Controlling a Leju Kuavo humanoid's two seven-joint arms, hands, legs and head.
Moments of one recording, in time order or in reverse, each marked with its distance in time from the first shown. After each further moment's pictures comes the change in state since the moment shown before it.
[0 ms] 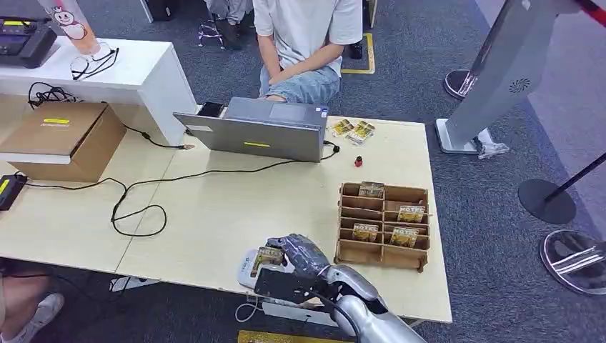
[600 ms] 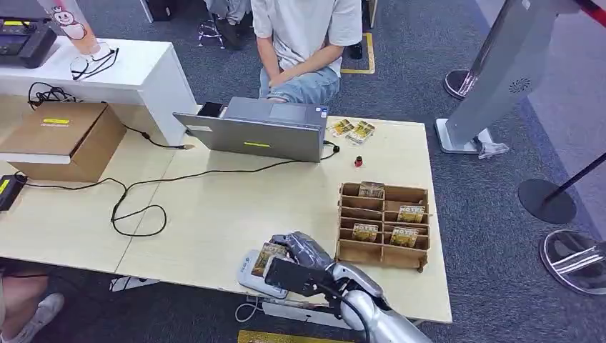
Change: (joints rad) left arm -0.001 0.000 0.000 -0.004 -0.006 0.002 0.003; right arm 0.000 -0.014 -0.021 -0.007 -0.114 0.034 -0.023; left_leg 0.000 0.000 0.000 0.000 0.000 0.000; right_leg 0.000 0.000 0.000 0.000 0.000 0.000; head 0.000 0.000
